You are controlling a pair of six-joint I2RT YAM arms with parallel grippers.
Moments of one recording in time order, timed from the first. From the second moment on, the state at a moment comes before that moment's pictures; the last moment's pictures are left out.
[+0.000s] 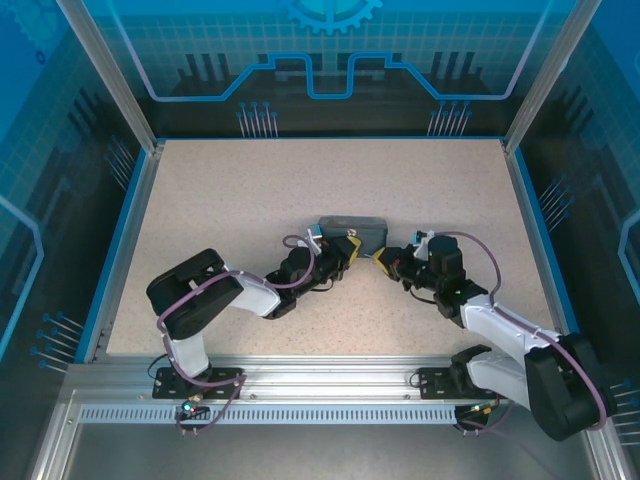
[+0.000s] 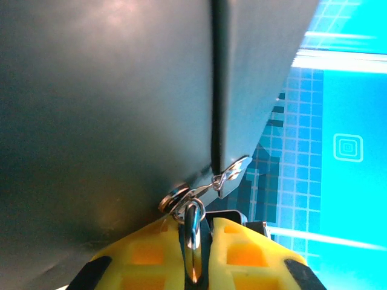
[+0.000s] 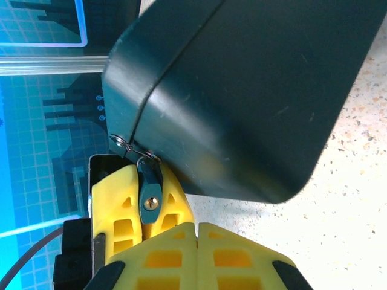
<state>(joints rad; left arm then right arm) -0.83 1.81 0.63 1.07 -0.04 -1.64 0.35 1.09 0.36 0.28 -0.47 1.30</state>
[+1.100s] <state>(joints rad) -0.85 1.84 0.65 1.11 -0.09 -1.66 0.40 1.00 0.39 0.21 -0.34 1.36</state>
